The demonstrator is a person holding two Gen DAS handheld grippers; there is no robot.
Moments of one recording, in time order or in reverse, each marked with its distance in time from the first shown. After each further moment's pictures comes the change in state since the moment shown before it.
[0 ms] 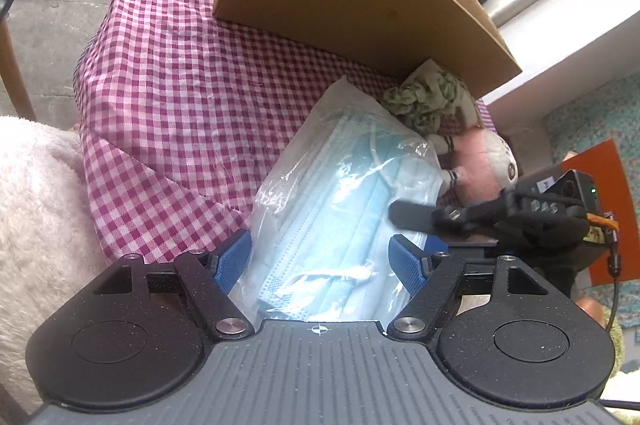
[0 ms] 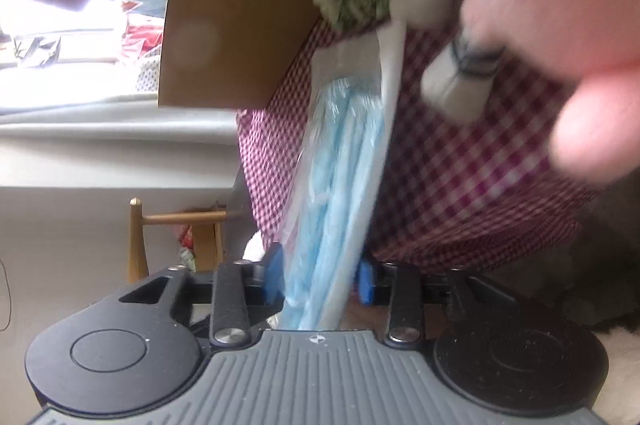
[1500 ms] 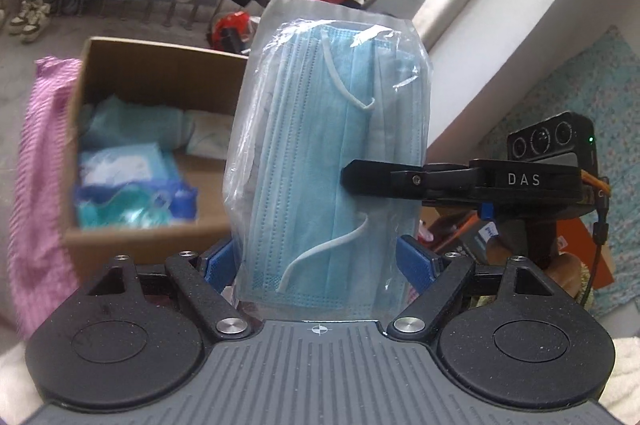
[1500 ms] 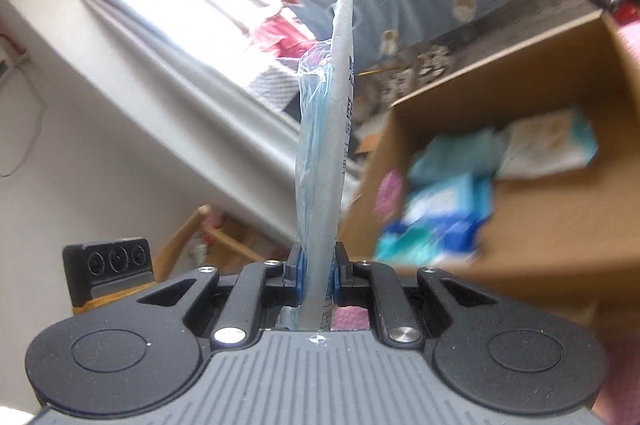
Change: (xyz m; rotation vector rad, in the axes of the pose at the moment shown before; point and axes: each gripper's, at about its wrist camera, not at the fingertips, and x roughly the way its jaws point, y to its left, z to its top) left arm -0.020 -0.140 0.143 0.285 -0.176 -0.116; right arm -0.099 0.189 0.130 -0.627 -0.153 0.054
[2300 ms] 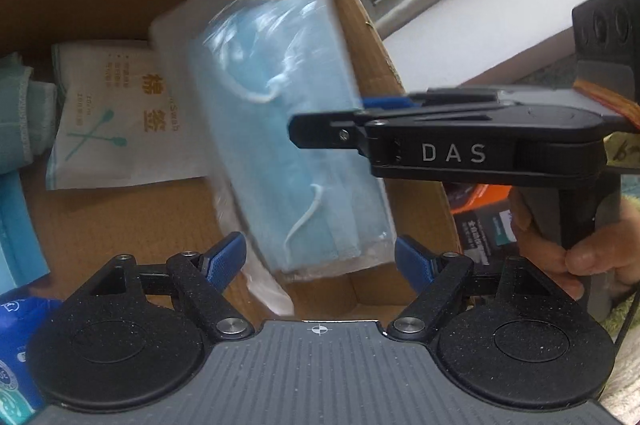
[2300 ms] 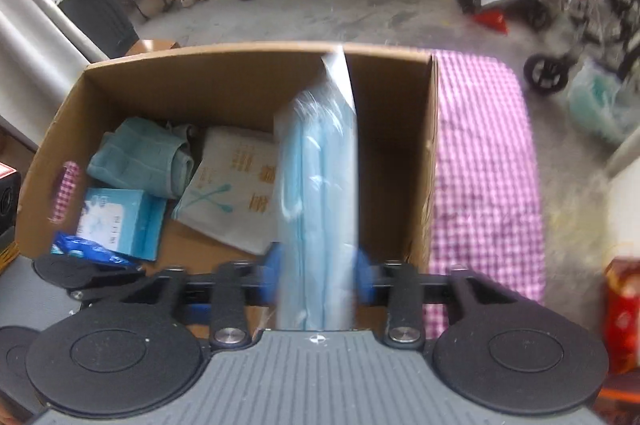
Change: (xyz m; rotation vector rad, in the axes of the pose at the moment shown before) left arm 0.264 0.044 0.073 -0.144 0.372 -0.054; right arm 0.080 -0.139 0.128 -0.192 0.337 -0.703
